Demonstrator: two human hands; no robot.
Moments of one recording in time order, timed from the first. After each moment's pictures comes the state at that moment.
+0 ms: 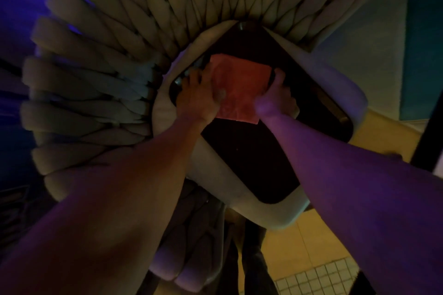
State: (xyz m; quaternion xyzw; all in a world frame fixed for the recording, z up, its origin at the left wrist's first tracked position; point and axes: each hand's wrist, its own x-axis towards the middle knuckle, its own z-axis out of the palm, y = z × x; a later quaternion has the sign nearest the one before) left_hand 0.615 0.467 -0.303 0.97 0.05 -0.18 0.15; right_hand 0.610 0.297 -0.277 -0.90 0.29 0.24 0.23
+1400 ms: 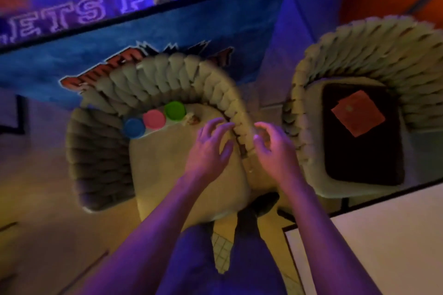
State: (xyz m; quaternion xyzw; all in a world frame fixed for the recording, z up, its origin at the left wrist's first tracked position) left_hand 0.090 0.636 -0.034 0.88 0.31 0.07 0.35; right_hand 0.222 0.504 -0.012 -0.87 -0.27 0.23 0.34
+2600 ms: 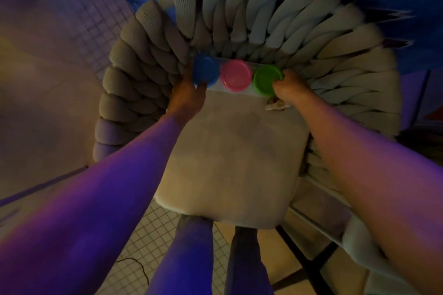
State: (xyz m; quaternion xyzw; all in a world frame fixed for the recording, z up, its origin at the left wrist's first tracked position) left_hand -0.082 0.869 -0.248 0.62 0.67 0.08 0.40; right_hand 0.177 0.843 -0.235 -0.84 -0.34 0.41 -0.03
